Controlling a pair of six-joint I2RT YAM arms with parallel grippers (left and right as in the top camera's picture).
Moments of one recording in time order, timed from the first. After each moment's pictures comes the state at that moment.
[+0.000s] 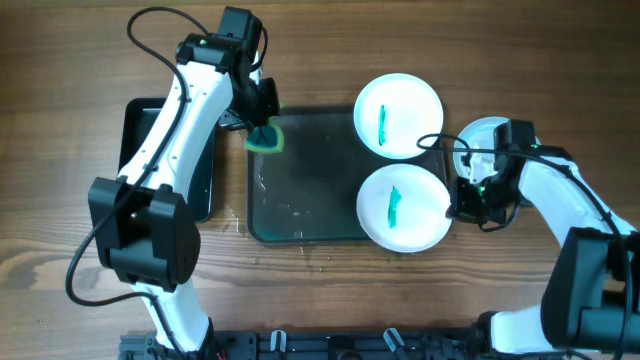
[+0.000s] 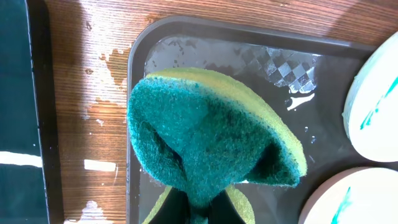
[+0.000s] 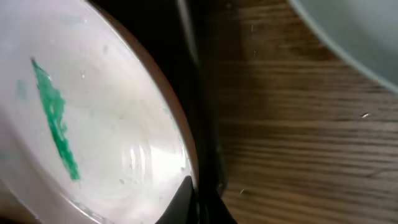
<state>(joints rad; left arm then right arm) -0.25 1.97 1.75 -1.16 0.10 -0.40 -0.10 1.63 0.89 -0.90 -0.34 0.05</state>
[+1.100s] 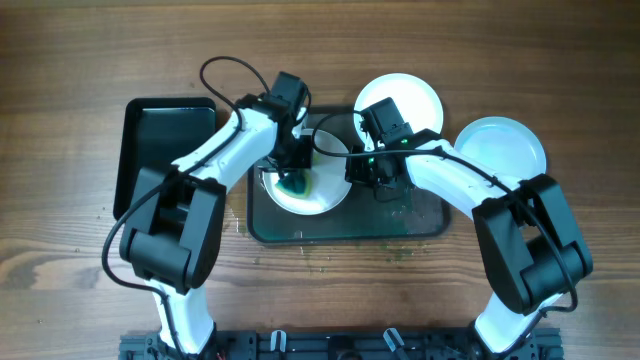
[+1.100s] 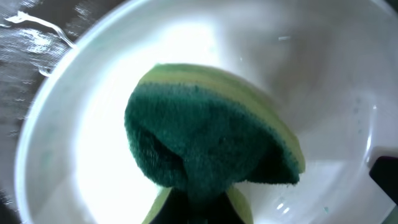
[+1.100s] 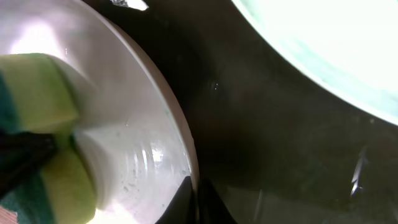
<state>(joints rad) -0.41 1.99 1.34 -0.78 0.14 -0.30 0.46 1.88 1.08 -0.42 -0.28 0.62</state>
